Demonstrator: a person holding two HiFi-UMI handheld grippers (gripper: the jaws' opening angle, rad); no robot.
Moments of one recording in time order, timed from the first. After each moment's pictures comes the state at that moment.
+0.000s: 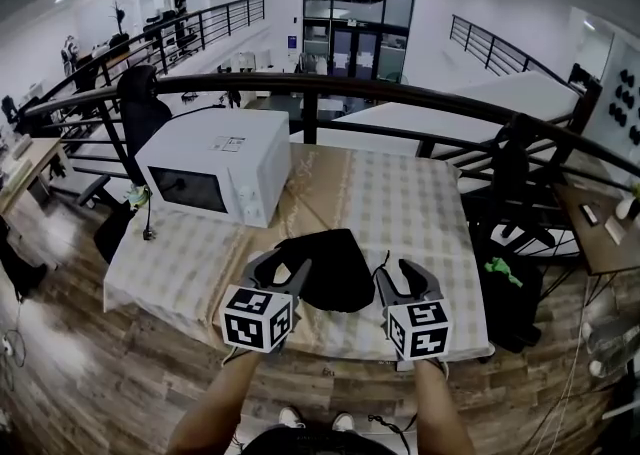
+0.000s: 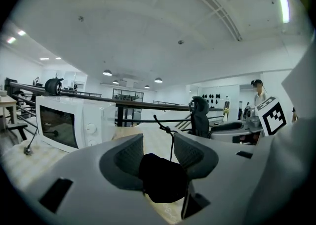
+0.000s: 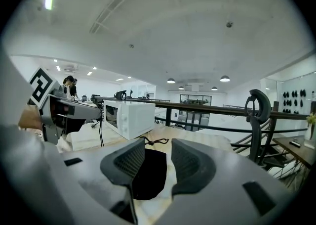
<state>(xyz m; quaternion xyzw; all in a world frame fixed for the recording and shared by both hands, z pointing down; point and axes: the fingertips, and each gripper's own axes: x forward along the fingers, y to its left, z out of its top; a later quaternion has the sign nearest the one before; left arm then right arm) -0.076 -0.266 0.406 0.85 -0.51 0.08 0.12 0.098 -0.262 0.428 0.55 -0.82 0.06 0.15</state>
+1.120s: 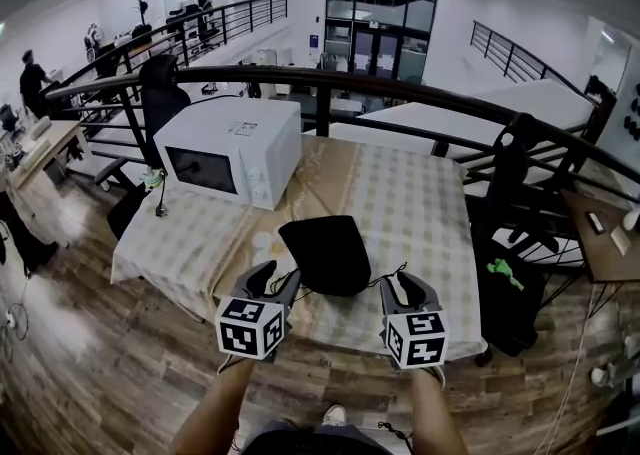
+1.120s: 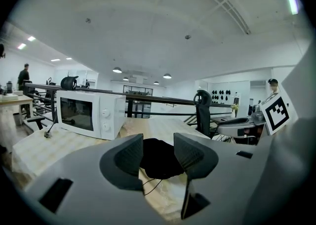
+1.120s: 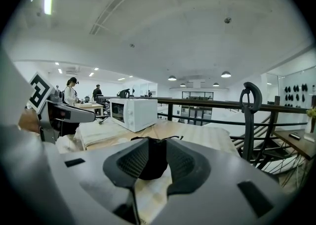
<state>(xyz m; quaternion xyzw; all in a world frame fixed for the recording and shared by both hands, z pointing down) -0.081 -0.194 0.437 0.81 -0.56 0.10 0.14 0.120 -0.205 0.450 0.54 -0.82 0.08 0.15</state>
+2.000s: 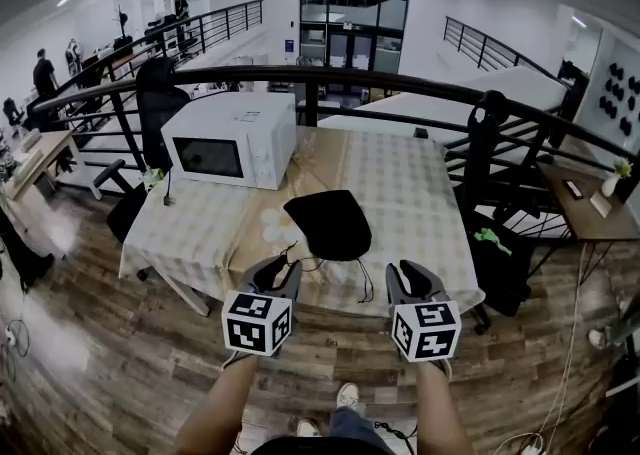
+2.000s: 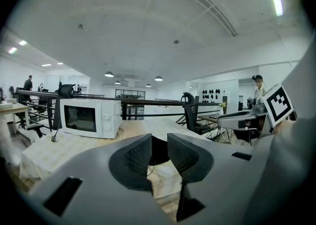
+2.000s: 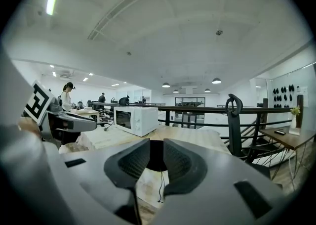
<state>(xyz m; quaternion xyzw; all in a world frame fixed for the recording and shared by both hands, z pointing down) -0.094 -0.086 0.414 0.84 -0.52 0.10 0.10 0.101 -0.080 0.410 0.58 -0.81 0.07 0.11</state>
